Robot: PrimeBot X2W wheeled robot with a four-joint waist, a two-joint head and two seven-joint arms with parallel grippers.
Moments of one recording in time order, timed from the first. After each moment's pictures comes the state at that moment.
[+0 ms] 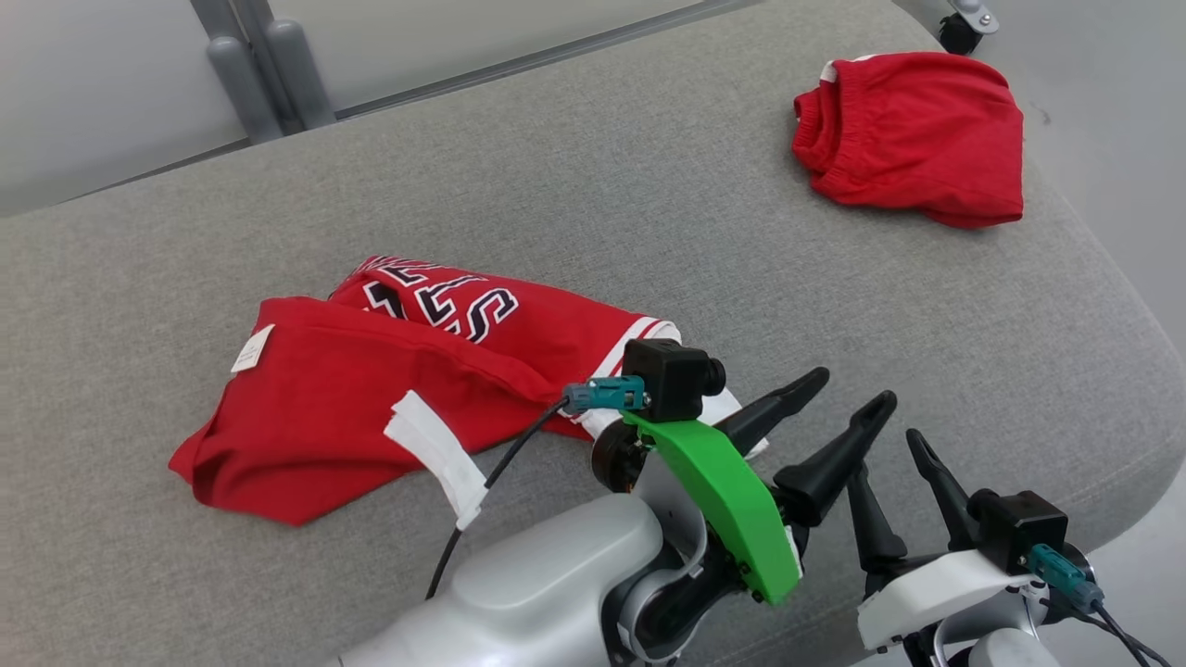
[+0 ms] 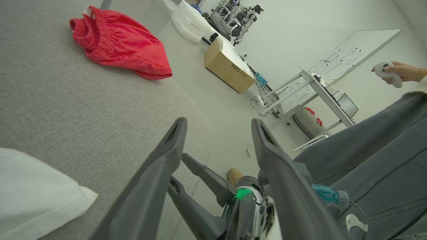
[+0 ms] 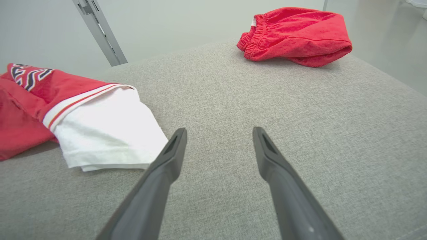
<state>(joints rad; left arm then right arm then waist) -0.76 0.05 -1.26 0.29 -1.36 0.03 -0.19 -0.04 -0.05 0.09 0.27 0.21 0.13 -0.26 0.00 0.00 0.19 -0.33</state>
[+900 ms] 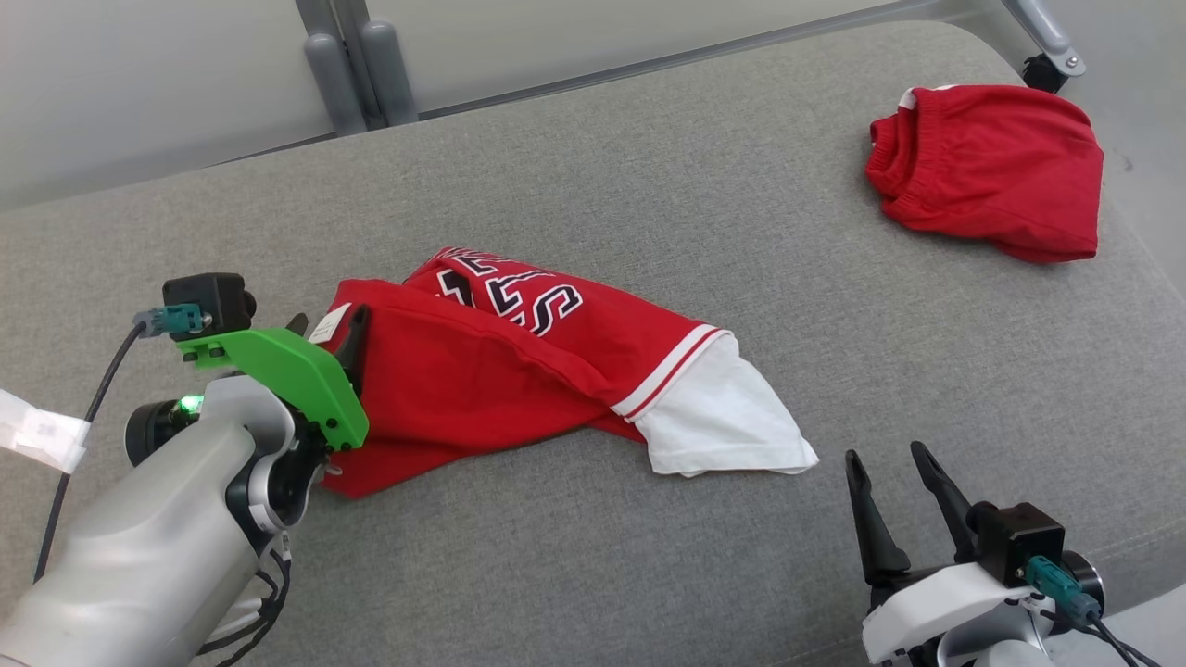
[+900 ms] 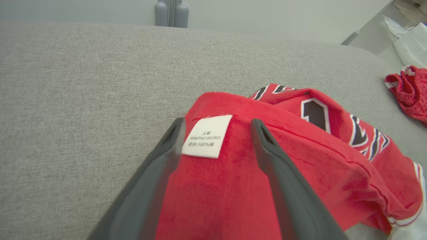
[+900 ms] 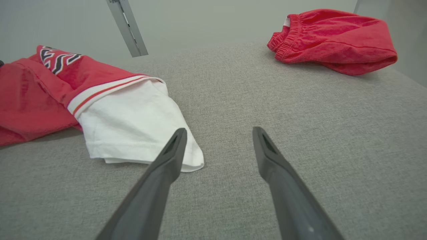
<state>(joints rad) -0.80 0.49 -1.09 0.61 -1.40 0.19 -0.09 -0.01 -0.05 0.07 0.27 0.16 0.13 -0.26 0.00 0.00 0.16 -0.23</state>
